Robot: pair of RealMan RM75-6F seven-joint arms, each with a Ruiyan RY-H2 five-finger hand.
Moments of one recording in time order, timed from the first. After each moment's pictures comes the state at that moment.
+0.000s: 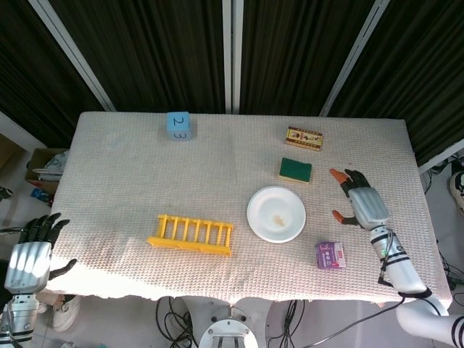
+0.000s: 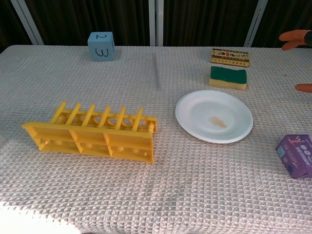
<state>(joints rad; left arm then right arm) 0.01 -1.23 -0.01 -1.66 1.52 1.57 0.24 0.45 -1.30 0.20 -1.48 -1.34 1.00 0.04</state>
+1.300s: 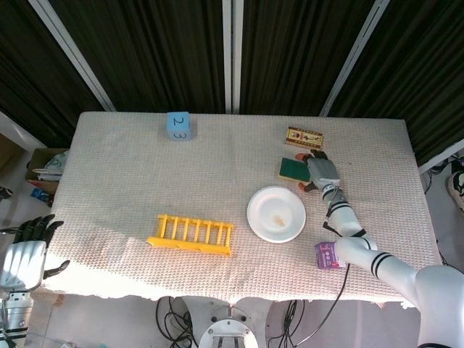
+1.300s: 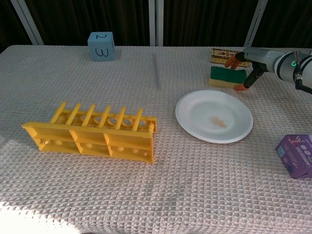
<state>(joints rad) 0.00 -1.21 -0.01 -1.64 1.47 1.52 0.23 0.82 -1.68 0.30 -0.92 -0.95 0.61 -0.10</state>
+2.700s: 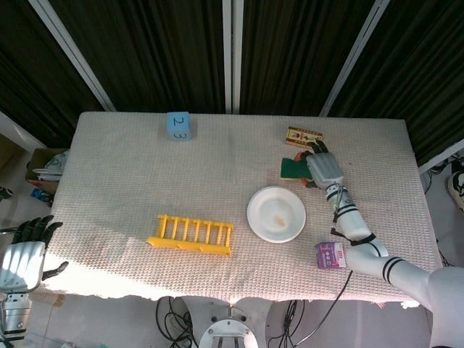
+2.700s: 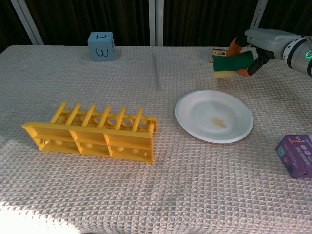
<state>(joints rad) 0.00 -1.18 -0.01 -1.67 1.47 1.52 0.26 0.78 -1.59 0.22 -1.04 -1.20 0.84 -0.01</state>
